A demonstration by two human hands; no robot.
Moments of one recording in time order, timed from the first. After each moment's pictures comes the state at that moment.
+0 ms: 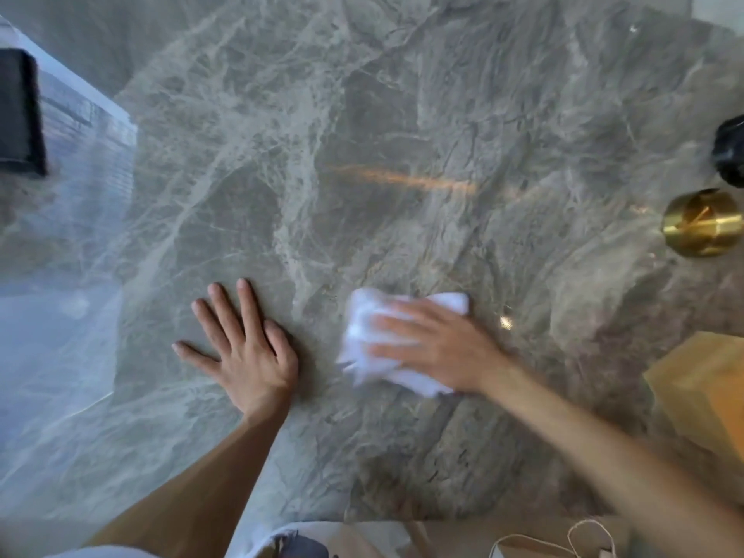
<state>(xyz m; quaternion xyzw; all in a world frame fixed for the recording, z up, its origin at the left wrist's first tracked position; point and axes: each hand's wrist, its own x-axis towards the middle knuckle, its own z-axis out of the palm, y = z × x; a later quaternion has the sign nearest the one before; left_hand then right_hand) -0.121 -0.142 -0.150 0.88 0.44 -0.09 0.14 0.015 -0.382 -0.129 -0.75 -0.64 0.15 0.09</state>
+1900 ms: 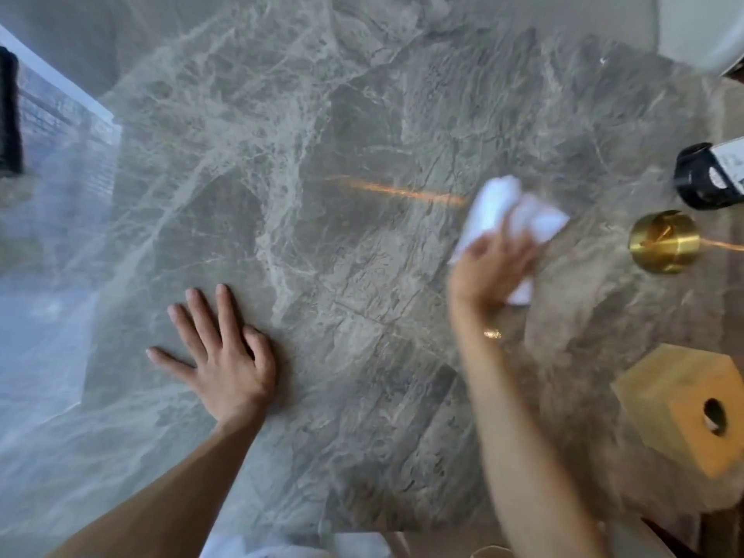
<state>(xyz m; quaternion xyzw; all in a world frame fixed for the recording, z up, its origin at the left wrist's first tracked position) -0.123 -0.141 -0.154 0.88 0.45 -0.08 0.15 0.089 -0.344 -0.109 -0.99 0.01 -0.15 0.08</state>
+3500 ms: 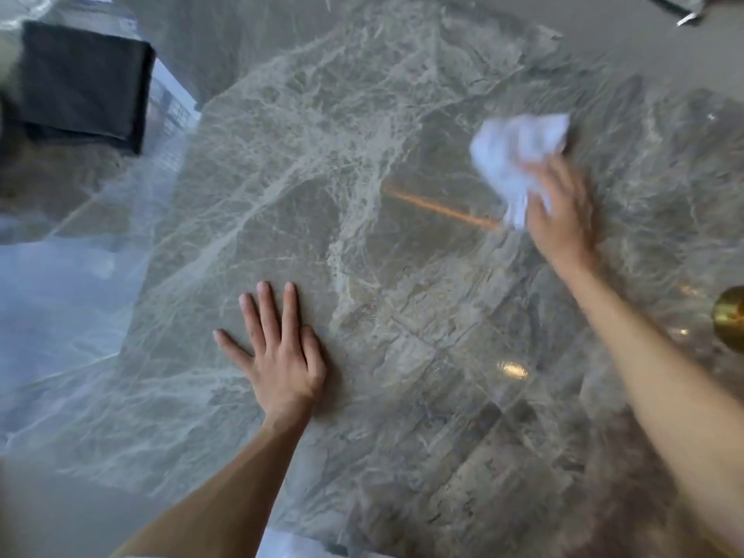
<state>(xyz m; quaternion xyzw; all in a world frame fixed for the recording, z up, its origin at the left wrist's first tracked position) -0.122 -0.141 -0.150 0.88 0.44 -0.09 0.14 0.351 -0.314 -0.127 -0.93 -0.25 -0.06 0.24</state>
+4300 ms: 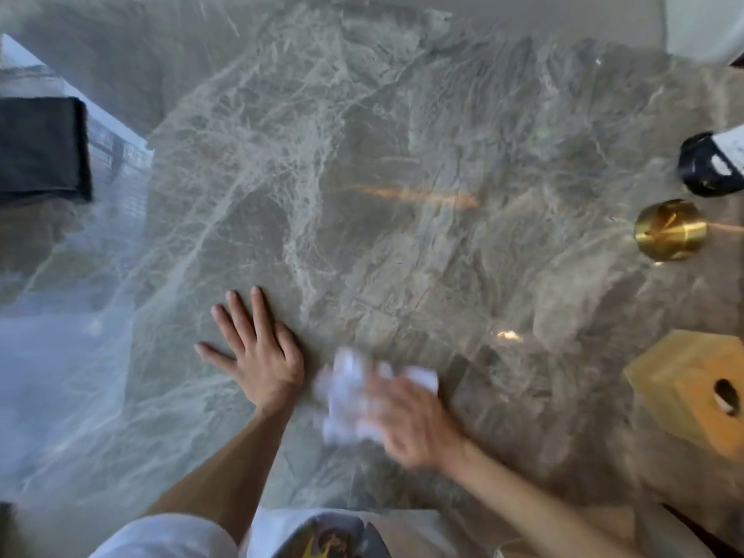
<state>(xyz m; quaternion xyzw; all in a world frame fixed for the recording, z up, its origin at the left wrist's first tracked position) -0.119 -0.141 -0.141 0.87 0.45 -0.09 0.17 -0.101 -0.390 -0.117 -0.83 -0.50 0.18 0.18</state>
